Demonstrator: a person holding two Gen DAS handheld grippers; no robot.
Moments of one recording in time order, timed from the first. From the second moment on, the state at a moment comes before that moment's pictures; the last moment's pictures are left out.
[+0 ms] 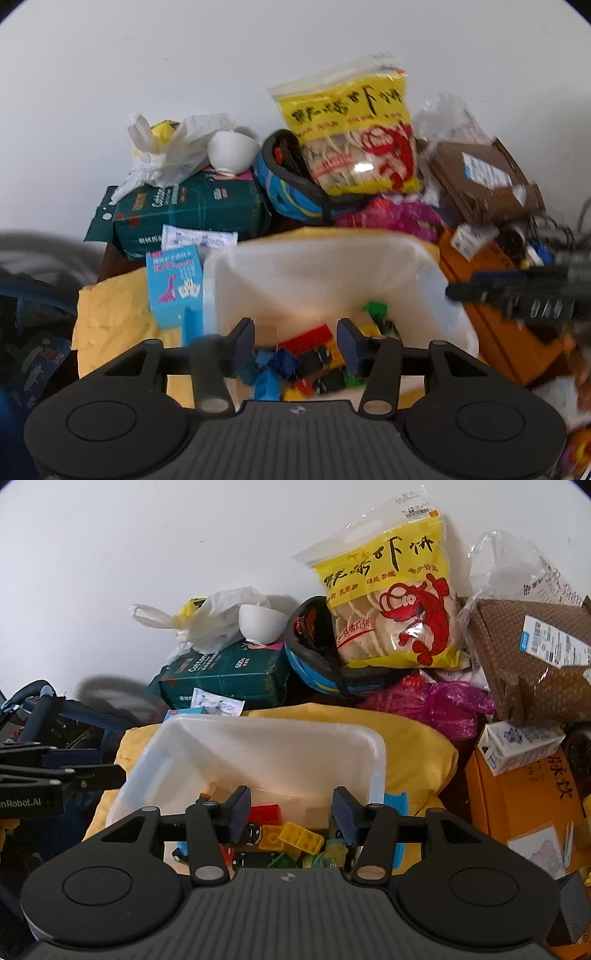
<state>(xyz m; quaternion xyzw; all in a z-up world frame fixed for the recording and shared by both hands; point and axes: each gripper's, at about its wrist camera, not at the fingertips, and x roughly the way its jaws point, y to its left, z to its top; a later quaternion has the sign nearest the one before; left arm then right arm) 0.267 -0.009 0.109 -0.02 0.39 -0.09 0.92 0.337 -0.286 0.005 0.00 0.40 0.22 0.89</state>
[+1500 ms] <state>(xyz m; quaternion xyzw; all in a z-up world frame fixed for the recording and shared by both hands) 0.111 0.062 -0.005 -0.05 0.43 -0.08 0.90 0.251 -0.158 -0.168 -0.11 0.43 0.29 0.85</state>
